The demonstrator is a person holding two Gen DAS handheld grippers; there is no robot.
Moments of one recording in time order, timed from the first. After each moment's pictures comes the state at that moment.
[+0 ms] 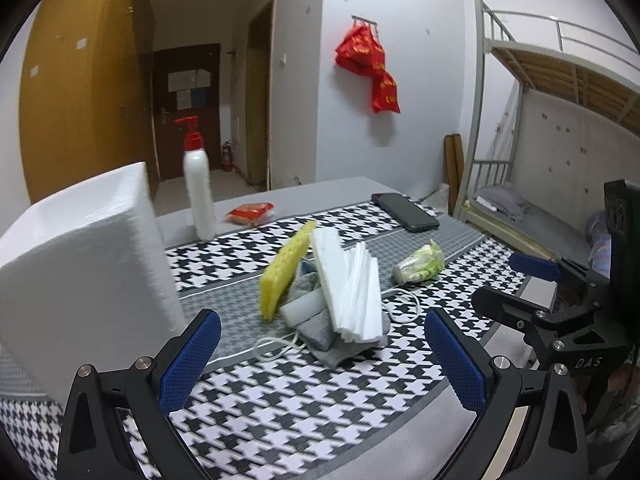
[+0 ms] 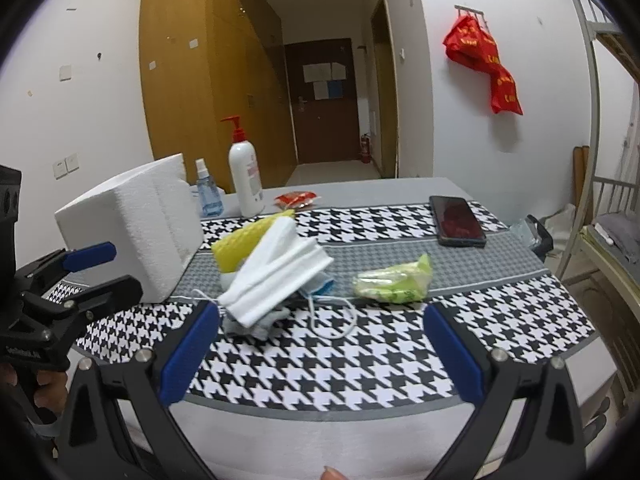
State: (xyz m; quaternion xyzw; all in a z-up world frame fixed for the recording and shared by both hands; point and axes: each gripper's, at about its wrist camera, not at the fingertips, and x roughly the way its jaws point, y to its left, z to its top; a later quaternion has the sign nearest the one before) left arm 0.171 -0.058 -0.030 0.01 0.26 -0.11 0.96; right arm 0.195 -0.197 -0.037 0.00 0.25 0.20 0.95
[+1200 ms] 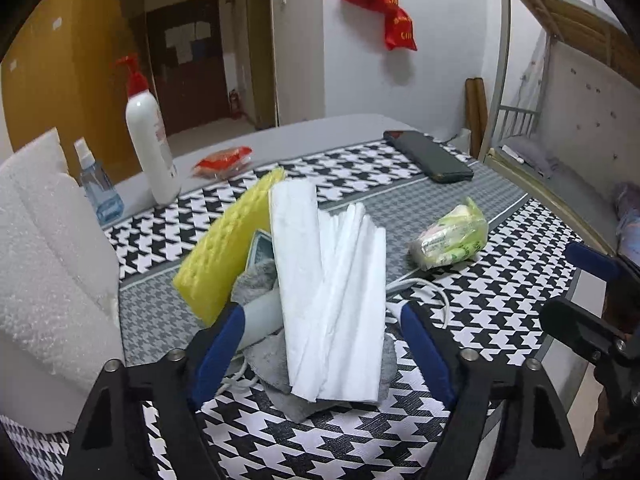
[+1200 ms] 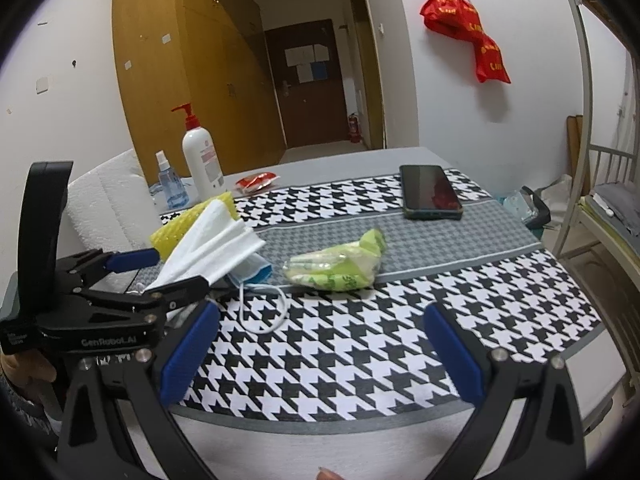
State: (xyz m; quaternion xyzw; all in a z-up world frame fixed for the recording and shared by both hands) left arm 0.266 -0.103 -0.075 0.04 0.37 -0.07 0.92; right arm 0.236 -0.241 -0.064 0.02 0.29 0.19 0.94
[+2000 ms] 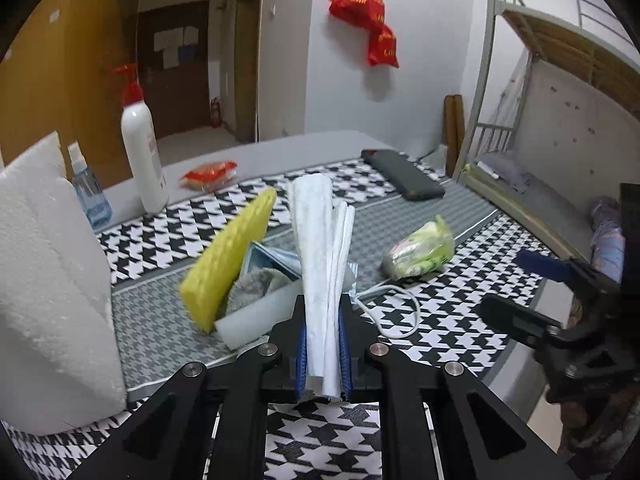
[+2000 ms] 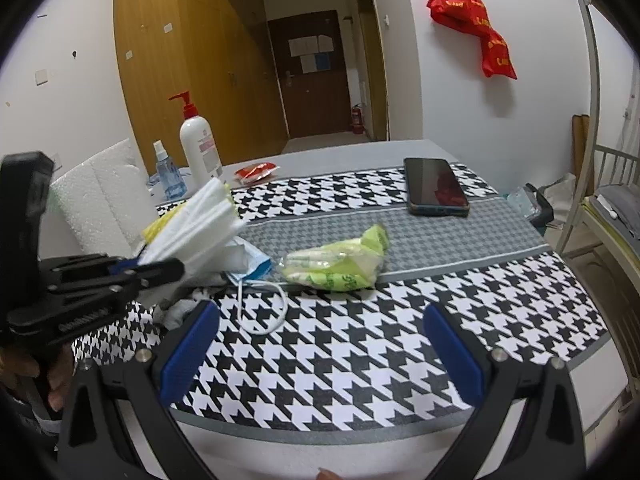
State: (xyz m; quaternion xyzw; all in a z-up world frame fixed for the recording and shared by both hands) left arm 0.242 -0.095 -0.053 0.01 0.34 -0.12 0.93; right arm 0.248 -0.236 -0.067 0.01 0.30 0.20 0.93
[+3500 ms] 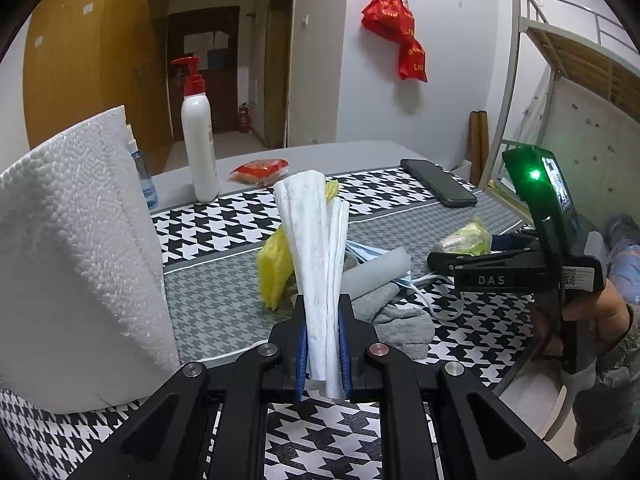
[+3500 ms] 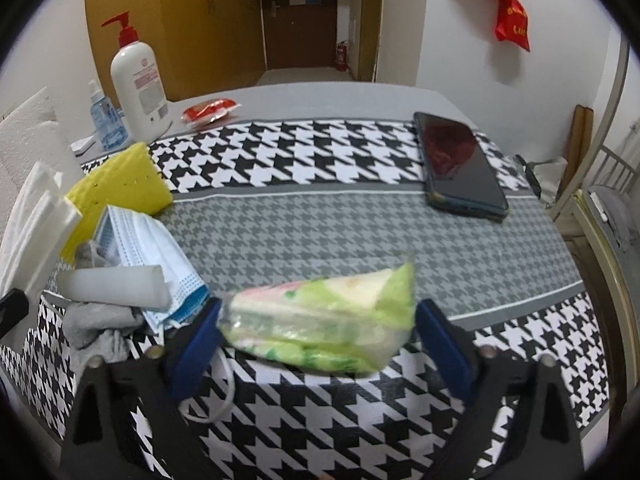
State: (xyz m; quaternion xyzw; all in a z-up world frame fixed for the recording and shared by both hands) left arm 0.224 -0.054 -0.061 -0.01 0.33 -0.07 0.94; right arm 0.347 -0.192 -0.097 -0.06 0.43 0.15 0.89
